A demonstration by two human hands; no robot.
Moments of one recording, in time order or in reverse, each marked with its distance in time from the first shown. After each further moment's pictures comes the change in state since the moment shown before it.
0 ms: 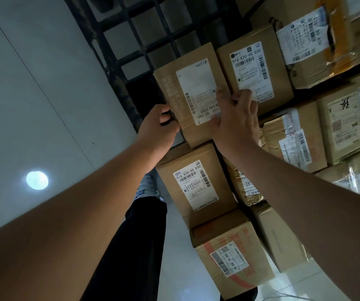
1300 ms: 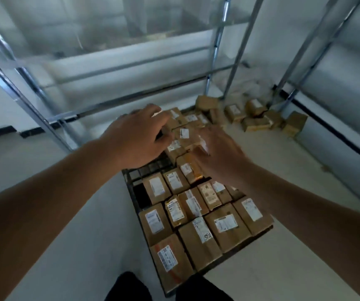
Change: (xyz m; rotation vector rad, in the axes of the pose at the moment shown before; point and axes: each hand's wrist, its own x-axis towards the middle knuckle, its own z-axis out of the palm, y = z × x) left_hand -0.719 0.303 0.029 1.256 0.474 1.075; right_hand -0.501 0.108 -0.538 0.271 0.385 -0.524
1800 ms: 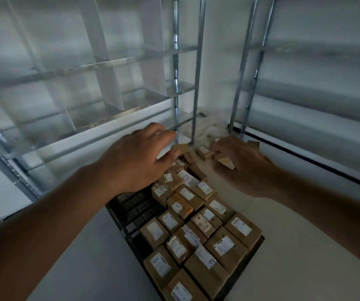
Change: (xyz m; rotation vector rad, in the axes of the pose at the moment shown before) left_hand -0.125 0.061 -0.180 -0.043 0.175 0.317; right_hand -0.175 -0.122 -0.149 -0.233 0.232 0.064
